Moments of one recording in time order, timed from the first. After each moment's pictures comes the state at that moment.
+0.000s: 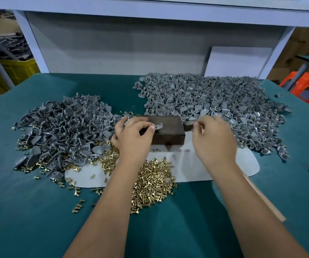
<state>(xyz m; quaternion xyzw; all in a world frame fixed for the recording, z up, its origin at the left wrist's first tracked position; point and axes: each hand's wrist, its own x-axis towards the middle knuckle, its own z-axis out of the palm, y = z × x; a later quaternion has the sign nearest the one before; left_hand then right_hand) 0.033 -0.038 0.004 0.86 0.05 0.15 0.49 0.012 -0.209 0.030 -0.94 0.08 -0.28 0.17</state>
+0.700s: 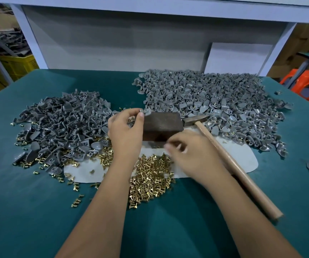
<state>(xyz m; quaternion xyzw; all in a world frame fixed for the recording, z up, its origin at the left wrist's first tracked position) 0.032 -0.030 0.008 0.76 0.06 0.22 0.62 -0.017 -0.188 0.020 -0.94 -0.11 -0.12 0.29</state>
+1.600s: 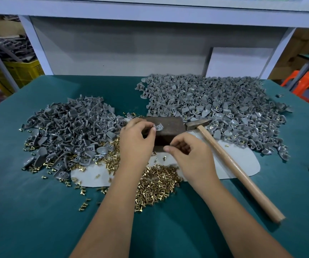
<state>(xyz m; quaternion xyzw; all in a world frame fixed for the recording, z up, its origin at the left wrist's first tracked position) 0.032 -0.033 0.000 0.86 -0.01 0.23 0.45 -0.020 -0.172 0.010 -0.83 -0.05 -0.16 0.54</state>
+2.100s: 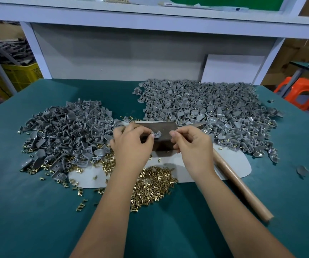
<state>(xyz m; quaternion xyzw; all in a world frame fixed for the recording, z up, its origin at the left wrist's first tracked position) 0.023 -0.032 0.007 0.91 0.02 0.20 0.35 -0.004 -0.180 0.024 -0.78 0.00 -0.21 0.59</state>
